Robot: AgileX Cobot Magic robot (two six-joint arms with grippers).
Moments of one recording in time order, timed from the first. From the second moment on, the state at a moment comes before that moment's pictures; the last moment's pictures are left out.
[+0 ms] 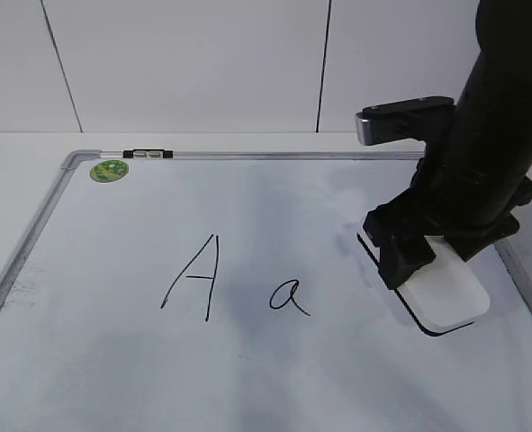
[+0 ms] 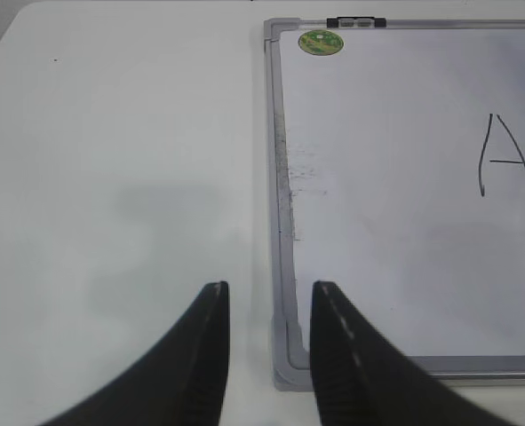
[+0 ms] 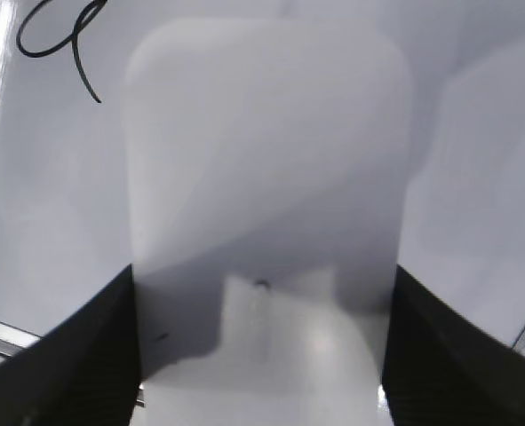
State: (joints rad) left arm 0.06 0.01 -0.50 -0.13 1.11 0.04; right arm 0.47 1.63 -1.22 0.02 1.12 0.06
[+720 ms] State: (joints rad) left arm 0.06 0.11 -0.51 -0.15 1.11 0.04; right arm 0.47 1.63 -1.22 0.01 1.12 0.06
